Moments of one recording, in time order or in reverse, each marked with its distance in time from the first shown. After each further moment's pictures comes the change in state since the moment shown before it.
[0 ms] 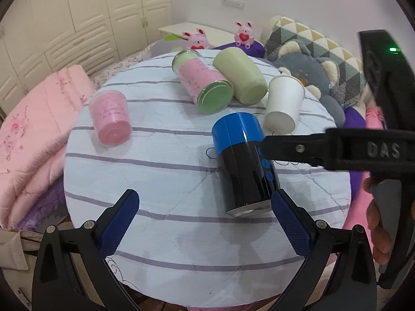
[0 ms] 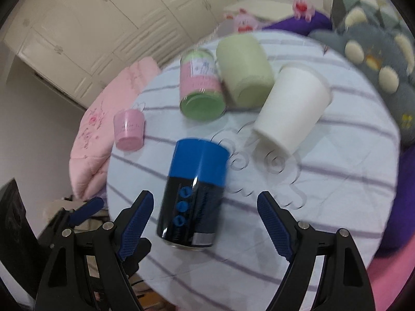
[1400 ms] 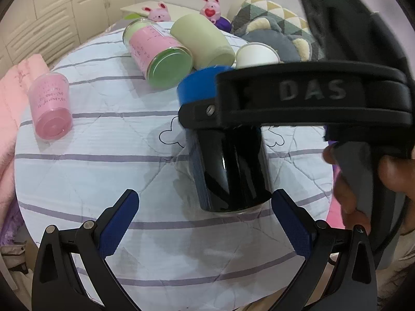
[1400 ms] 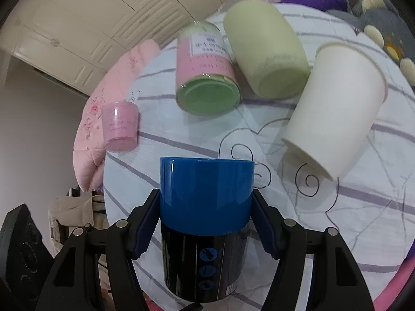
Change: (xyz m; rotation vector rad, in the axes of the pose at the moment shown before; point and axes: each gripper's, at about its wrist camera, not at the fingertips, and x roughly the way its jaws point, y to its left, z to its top) left arm 0.035 -0.020 -0.002 0.060 0.130 -0.192; right arm 0.040 -0.001 0.026 -0.039 0.048 0.017
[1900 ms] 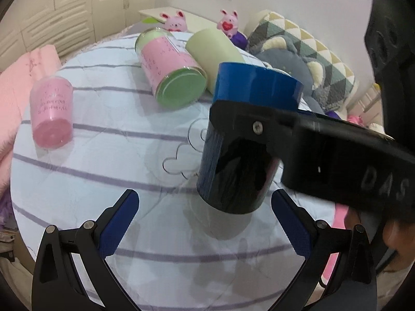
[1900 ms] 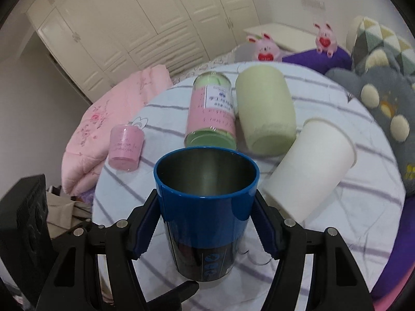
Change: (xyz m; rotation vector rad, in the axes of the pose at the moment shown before) left arm 0.014 0.006 0.026 -0.107 -0.074 0.026; right arm -0.035 0.013 0.003 -0.209 -0.216 -0.090
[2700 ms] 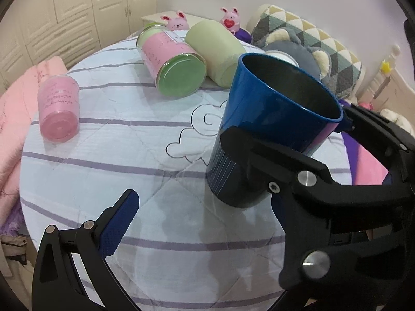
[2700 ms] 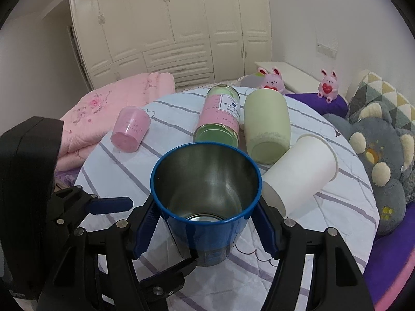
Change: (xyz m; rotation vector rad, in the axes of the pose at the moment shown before) left arm 0.009 -0.010 -0.020 0.071 -0.011 0.087; right arm -0.022 0.035 -0.047 -0.238 -0.129 -0.112
